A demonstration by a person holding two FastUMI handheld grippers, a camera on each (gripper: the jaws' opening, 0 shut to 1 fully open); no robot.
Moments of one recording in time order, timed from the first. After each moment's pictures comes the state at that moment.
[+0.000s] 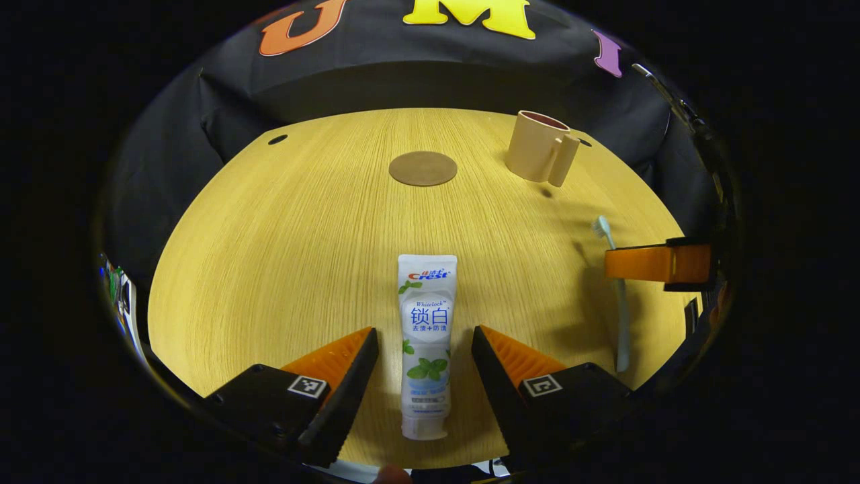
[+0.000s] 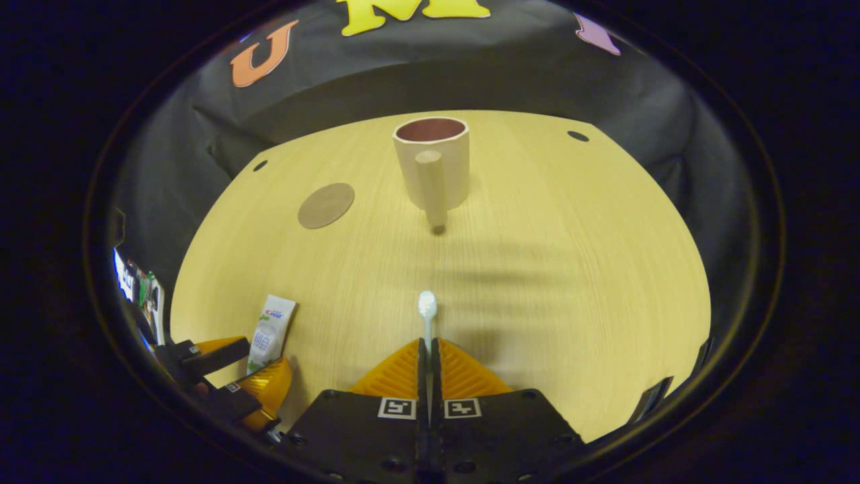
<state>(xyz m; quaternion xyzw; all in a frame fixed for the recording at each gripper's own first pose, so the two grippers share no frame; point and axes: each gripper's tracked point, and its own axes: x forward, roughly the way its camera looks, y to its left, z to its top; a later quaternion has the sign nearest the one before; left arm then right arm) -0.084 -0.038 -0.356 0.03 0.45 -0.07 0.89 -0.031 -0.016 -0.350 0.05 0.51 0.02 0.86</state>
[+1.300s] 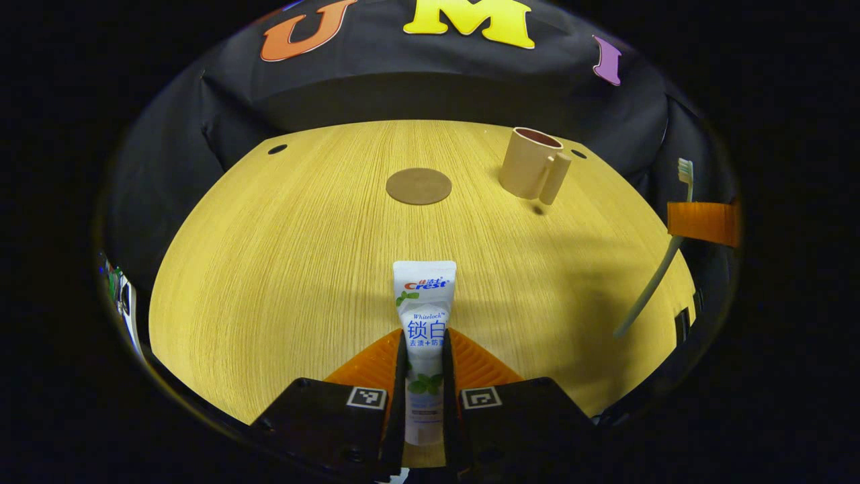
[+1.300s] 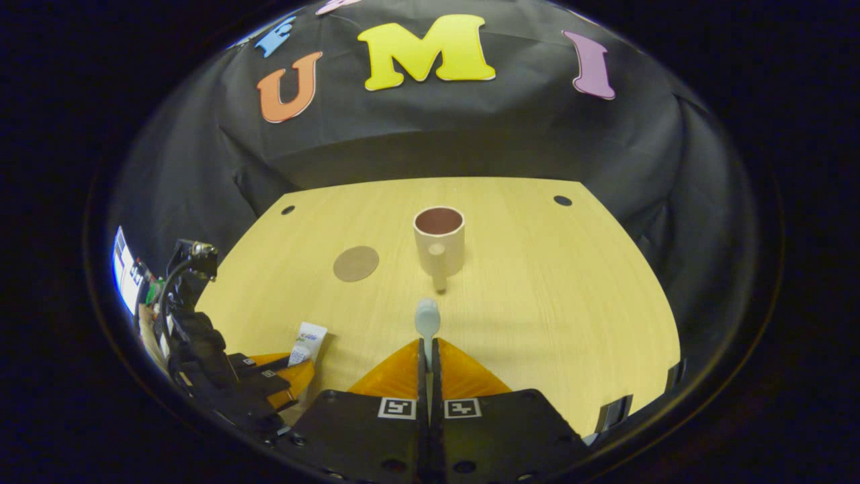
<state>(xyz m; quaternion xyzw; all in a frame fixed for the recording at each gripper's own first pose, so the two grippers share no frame) -0.076 -0.047 -0.329 0.01 0.43 -0.08 0.90 -0.029 -0.028 -0.240 0.04 0.39 0.03 0.92</state>
